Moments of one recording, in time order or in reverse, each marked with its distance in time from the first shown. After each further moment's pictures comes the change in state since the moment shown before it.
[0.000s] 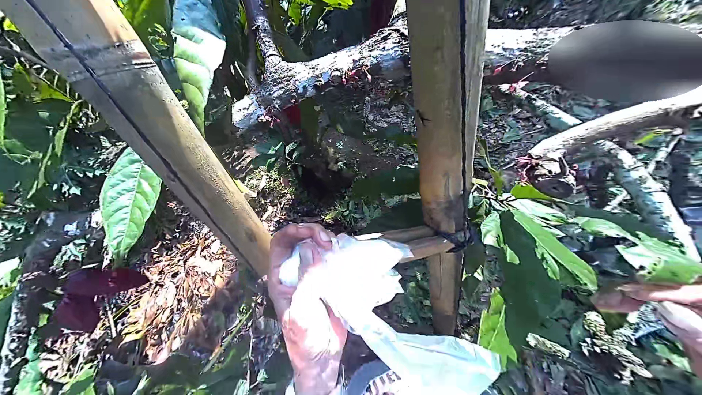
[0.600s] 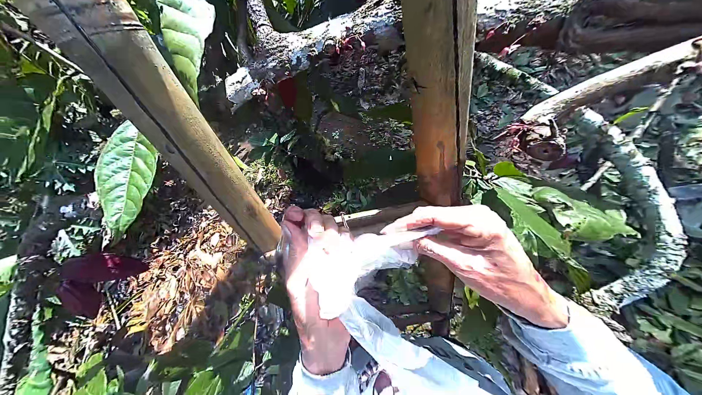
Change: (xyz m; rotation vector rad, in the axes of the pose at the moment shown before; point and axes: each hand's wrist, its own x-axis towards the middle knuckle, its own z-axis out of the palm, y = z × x) left_hand -0.011 -0.001 -0.007 -0.619 -0.044 -0.206; right_hand 0.091 -0.009 0.158 0.186 -0.194 -0.184
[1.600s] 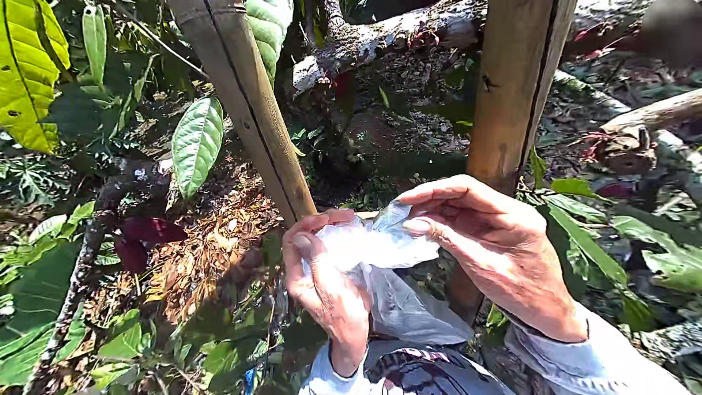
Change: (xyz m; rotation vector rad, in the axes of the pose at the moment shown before) left_hand -0.013 0.018 0.002 0.965 0.242 0.595; right_hand 0.044 -0.023 0.046 0.105 0.090 -0.069
